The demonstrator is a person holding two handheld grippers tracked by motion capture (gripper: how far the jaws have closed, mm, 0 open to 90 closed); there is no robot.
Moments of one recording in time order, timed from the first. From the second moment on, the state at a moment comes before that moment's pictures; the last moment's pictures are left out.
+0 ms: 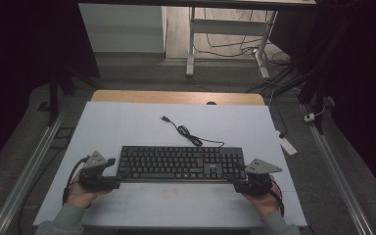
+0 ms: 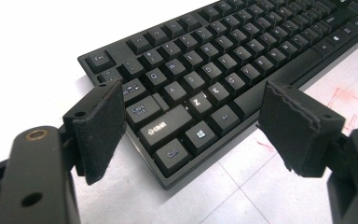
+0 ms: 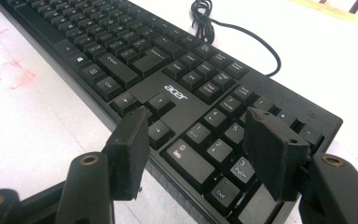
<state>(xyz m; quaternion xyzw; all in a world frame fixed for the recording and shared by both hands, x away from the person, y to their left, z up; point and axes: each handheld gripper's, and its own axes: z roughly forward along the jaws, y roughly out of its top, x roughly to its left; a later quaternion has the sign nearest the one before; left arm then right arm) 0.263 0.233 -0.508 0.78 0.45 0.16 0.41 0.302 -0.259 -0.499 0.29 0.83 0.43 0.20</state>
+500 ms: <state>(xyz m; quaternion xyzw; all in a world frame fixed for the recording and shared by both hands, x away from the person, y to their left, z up) 0.265 0.233 -0.505 0.78 0.45 0.15 0.41 0.310 -0.240 -0.487 0.28 0.83 0.45 0.19</state>
